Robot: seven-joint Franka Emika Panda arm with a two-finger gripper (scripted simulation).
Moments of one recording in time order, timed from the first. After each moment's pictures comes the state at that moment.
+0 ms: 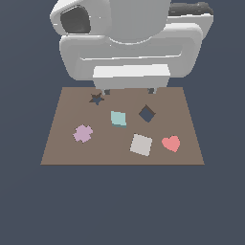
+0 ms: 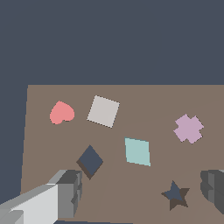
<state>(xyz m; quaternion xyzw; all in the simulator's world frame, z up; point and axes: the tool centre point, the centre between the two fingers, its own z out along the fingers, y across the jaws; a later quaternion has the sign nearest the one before) 0.026 0.013 0.205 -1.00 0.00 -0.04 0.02</state>
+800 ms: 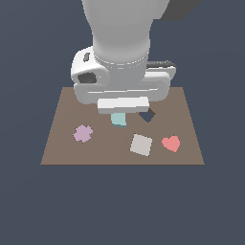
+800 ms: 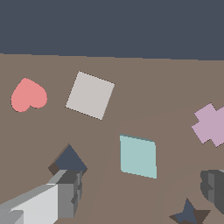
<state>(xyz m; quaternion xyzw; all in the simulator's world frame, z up) 0.014 0.001 0.124 -1.00 -0.02 -0.02 0.01</state>
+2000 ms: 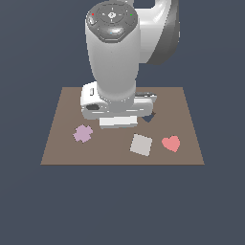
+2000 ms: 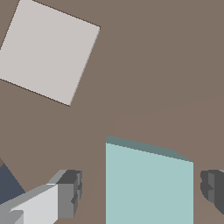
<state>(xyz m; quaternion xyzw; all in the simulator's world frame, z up) 0.003 -0.014 0.033 -1.00 -0.03 0.00 0.00</state>
